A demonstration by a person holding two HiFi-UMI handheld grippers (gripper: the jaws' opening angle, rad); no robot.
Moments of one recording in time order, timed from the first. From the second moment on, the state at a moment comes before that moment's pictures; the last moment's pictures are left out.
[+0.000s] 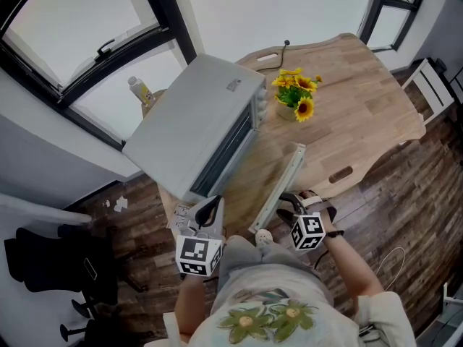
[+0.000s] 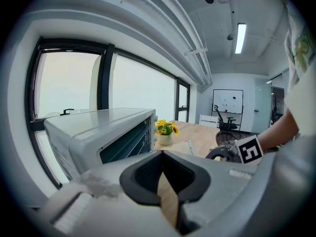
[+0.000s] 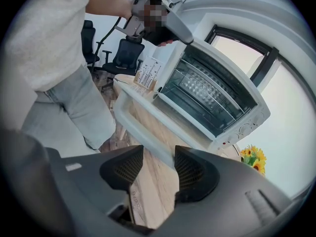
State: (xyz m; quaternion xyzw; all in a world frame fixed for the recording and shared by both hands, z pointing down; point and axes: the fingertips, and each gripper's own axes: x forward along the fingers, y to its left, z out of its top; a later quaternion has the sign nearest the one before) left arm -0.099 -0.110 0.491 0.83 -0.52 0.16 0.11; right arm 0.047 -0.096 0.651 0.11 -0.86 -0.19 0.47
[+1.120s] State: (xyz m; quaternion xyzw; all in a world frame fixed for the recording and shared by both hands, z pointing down) left arm -0.082 -0.097 0.507 0.83 -0.50 0.20 0.12; right arm 0.052 -0.092 0.679 0.13 -0.87 -0.21 0.43
